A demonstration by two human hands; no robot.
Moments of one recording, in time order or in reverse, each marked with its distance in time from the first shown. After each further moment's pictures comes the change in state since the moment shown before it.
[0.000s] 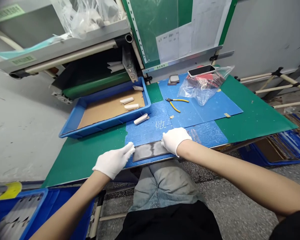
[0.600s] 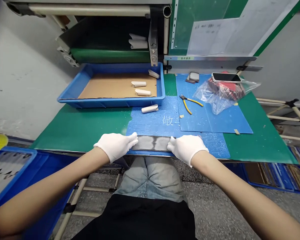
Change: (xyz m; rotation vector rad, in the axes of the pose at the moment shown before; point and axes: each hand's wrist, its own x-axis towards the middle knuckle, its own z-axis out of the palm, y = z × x) left_hand 0.012 0.010 -0.004 0.036 -0.118 0.103; right_hand -0.006 0.007 0.001 -0.173 -0.122 0.030
